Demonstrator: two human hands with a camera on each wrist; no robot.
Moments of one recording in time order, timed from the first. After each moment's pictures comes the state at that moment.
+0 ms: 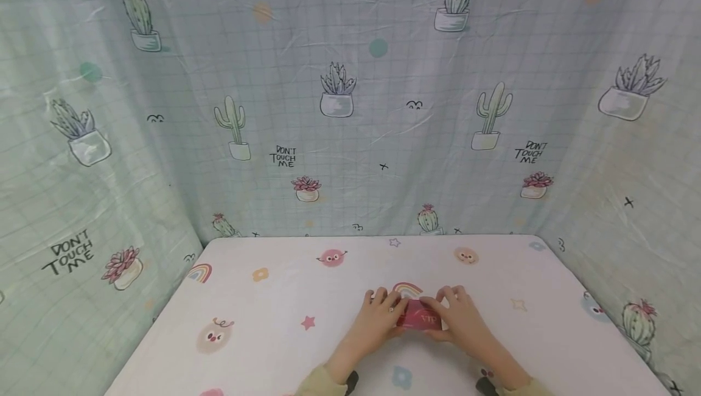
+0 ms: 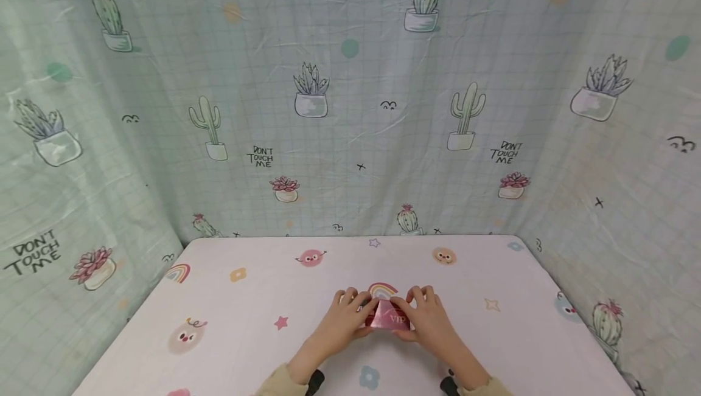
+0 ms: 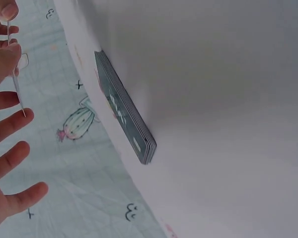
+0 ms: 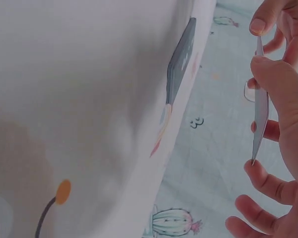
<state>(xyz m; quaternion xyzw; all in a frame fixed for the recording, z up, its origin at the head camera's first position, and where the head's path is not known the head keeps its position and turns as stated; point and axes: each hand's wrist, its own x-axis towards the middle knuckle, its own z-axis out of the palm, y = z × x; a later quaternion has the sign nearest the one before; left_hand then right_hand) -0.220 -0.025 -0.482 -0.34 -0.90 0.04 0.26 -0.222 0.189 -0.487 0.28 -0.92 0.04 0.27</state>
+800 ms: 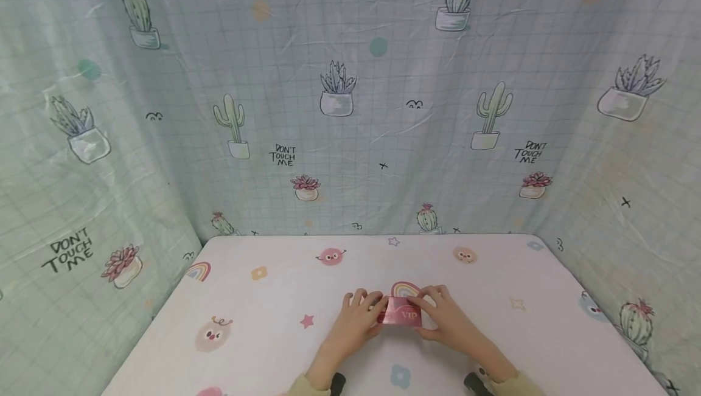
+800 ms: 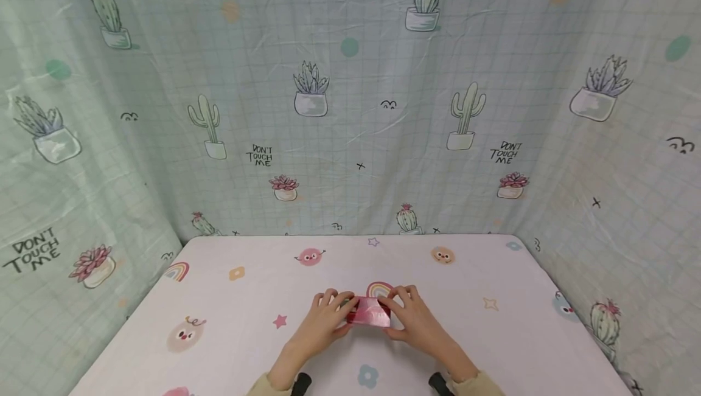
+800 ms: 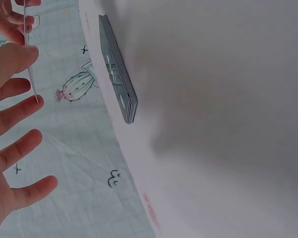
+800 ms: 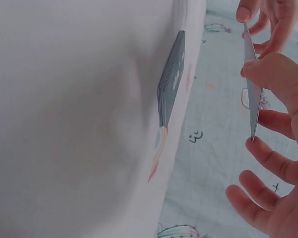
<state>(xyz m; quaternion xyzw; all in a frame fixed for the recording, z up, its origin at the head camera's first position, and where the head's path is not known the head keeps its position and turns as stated) -0.214 -0.059 -0.484 -0.31 -0.92 -0.01 0.25 -0.228 0.176 -0.490 0.37 -0.88 0.13 0.27</state>
